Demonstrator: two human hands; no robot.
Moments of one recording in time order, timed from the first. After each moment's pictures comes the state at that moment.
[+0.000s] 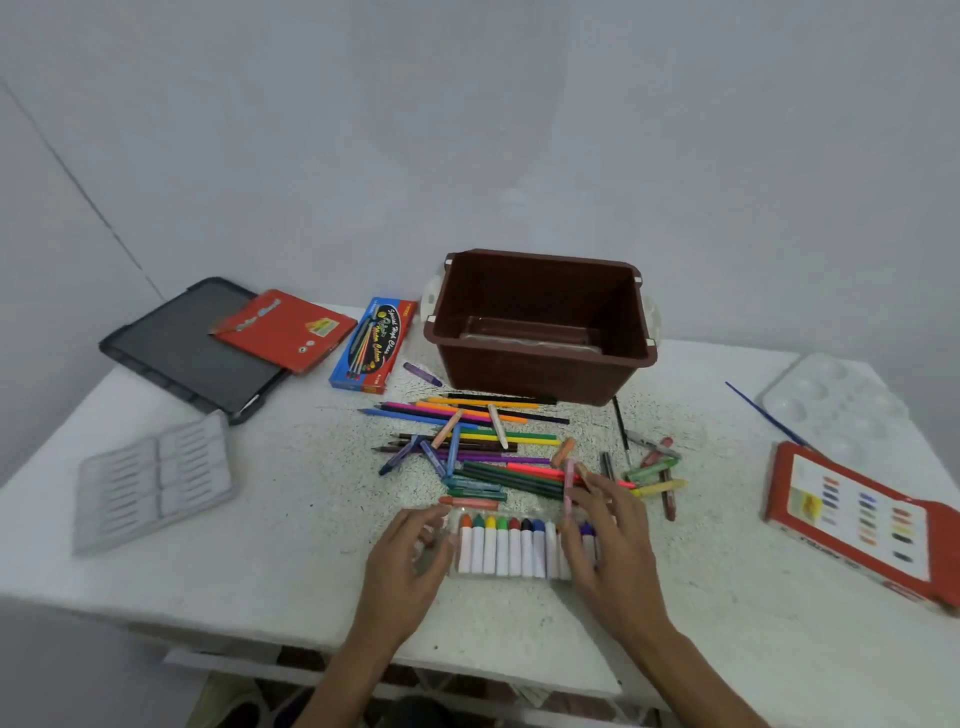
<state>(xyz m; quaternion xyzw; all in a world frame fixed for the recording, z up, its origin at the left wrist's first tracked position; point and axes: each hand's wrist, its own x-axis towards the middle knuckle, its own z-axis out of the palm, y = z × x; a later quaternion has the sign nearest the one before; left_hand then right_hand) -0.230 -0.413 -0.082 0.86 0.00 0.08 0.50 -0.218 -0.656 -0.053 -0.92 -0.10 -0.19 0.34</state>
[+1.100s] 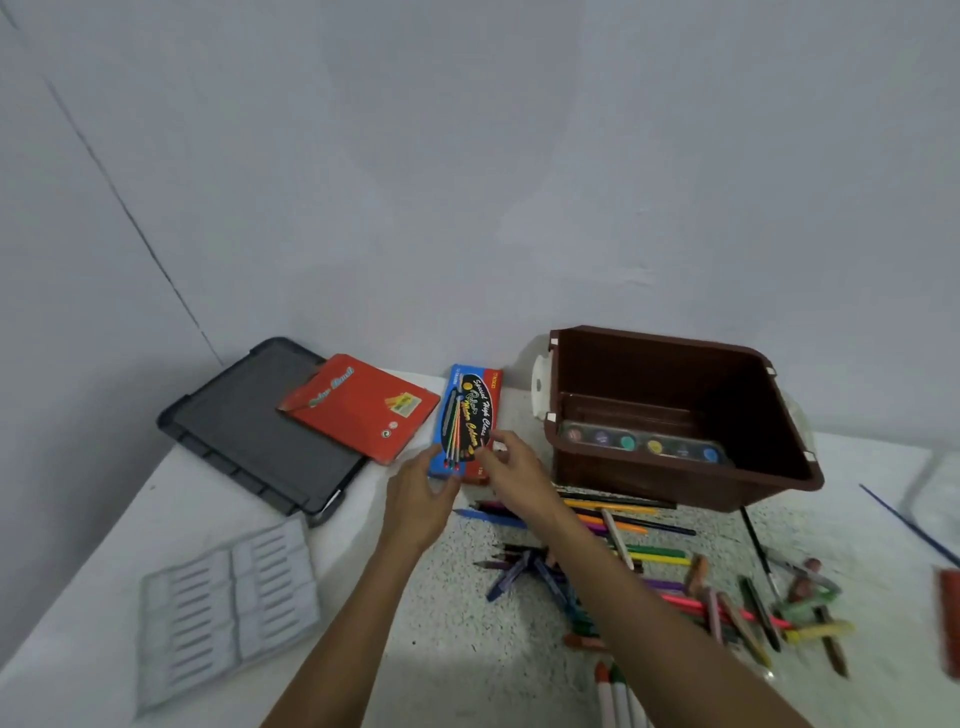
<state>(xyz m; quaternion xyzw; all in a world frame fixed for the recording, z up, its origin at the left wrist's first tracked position) -0.027 -0.279 -0.042 0.86 0.12 -0.01 0.49 -0.006 -0.421 0.006 -0.81 0.04 0.17 0.57</state>
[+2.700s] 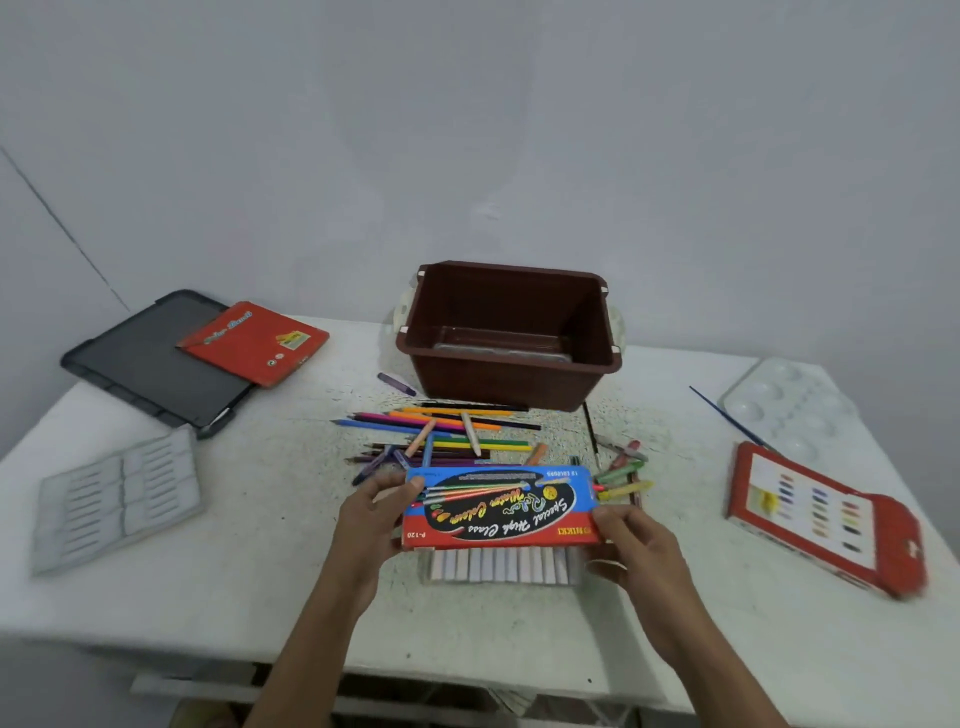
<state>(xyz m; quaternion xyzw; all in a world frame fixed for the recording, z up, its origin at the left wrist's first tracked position) -0.197 -0.422 -0.009 0.64 0.20 -0.07 0.74 -0.232 -0.687 0.009 -0.67 0.21 0.06 0.70</state>
